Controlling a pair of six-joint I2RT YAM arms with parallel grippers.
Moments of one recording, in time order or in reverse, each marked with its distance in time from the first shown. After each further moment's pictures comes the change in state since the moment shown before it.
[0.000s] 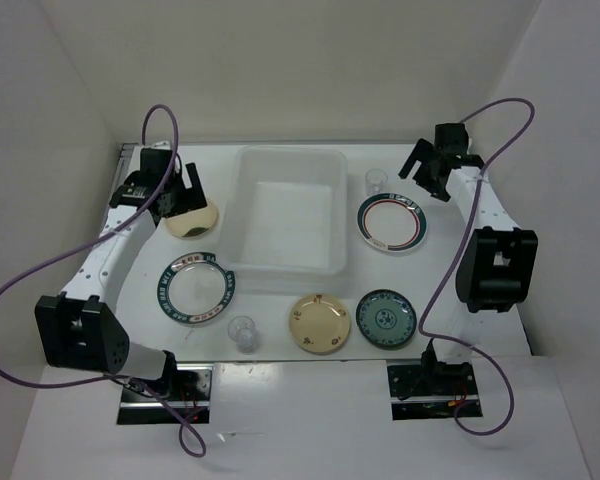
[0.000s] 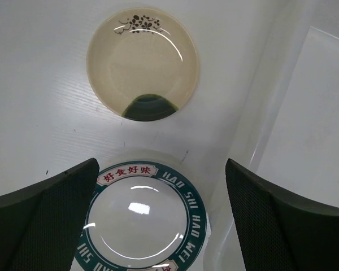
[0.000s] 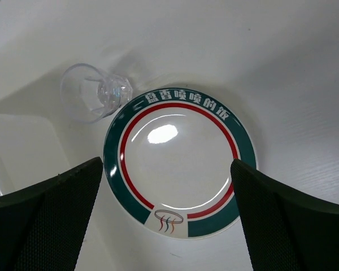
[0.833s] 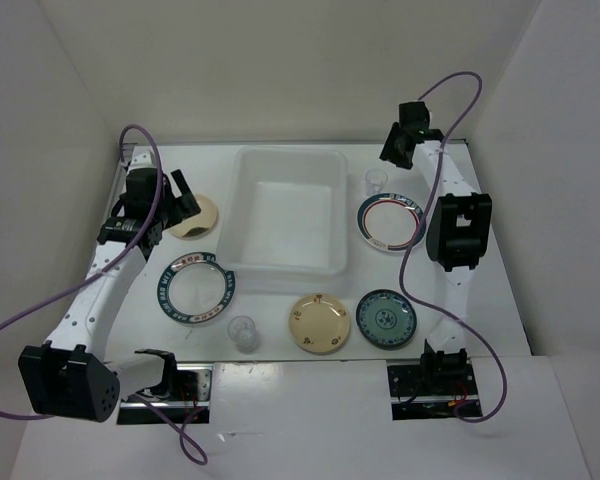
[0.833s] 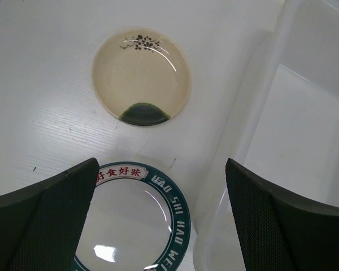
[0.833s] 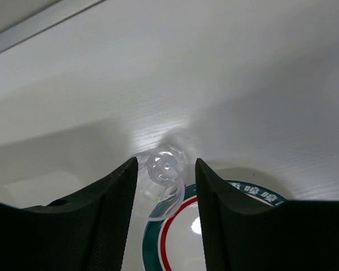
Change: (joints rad) left arm -0.002 -0.249 -0.222 0.149 -0.045 -0.113; right arm 0.111 0.442 0.512 -0.021 0.040 -0.081
